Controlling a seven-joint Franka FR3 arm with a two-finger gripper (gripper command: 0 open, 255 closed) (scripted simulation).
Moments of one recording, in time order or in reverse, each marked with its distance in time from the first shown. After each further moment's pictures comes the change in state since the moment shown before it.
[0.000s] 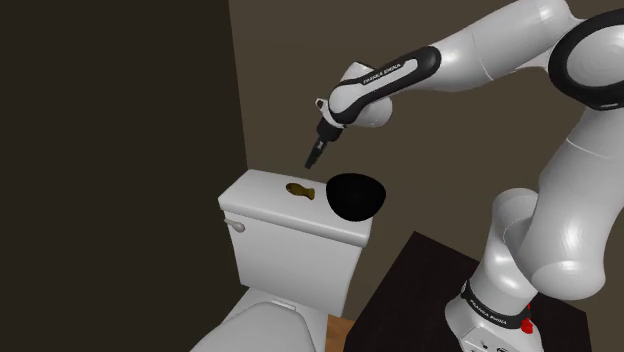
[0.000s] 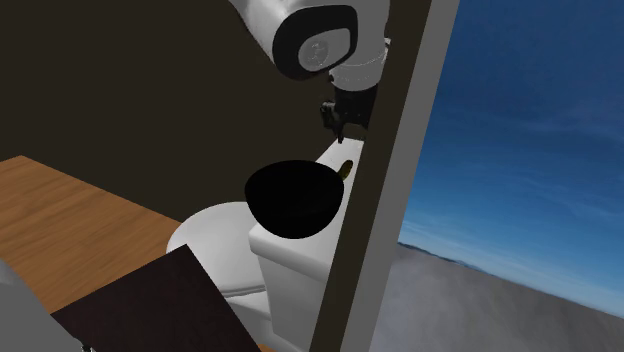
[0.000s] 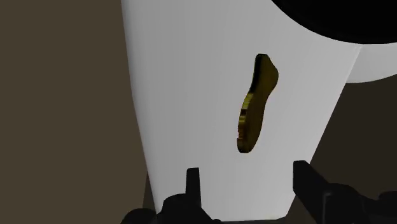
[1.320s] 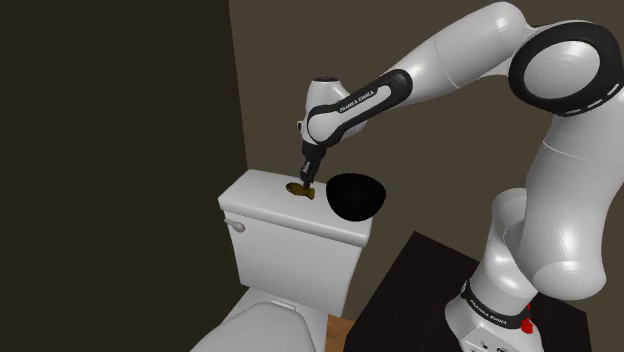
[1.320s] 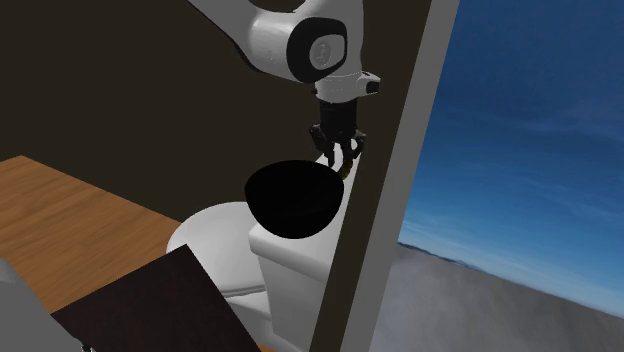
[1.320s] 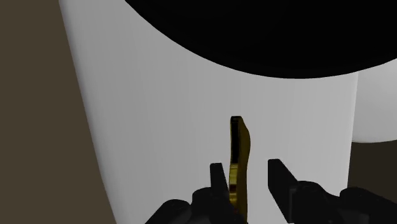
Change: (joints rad) arm 0.013 0.157 0.074 0.112 -0.273 -0.202 0.426
